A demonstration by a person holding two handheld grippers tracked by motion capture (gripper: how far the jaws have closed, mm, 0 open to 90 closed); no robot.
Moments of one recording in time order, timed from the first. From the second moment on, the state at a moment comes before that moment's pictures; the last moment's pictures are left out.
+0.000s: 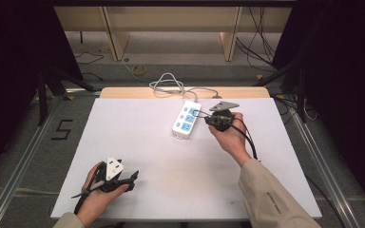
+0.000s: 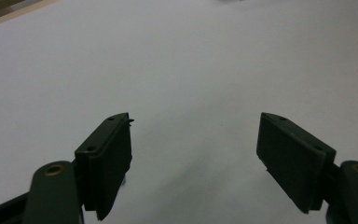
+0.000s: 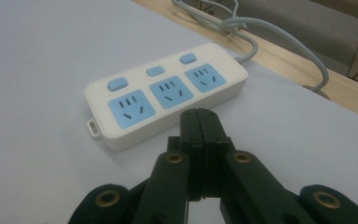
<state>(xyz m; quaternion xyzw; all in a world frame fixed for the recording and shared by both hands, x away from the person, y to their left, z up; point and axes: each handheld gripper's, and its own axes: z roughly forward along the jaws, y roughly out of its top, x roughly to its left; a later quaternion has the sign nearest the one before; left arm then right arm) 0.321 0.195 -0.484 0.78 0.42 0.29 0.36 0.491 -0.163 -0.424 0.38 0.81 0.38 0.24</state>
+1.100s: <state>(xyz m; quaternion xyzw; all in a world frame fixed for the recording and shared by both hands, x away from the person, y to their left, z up) 0.319 0.195 -0.484 0.78 0.42 0.28 0.36 0.551 -0.123 -0.433 0.40 0.81 0.36 0.21</state>
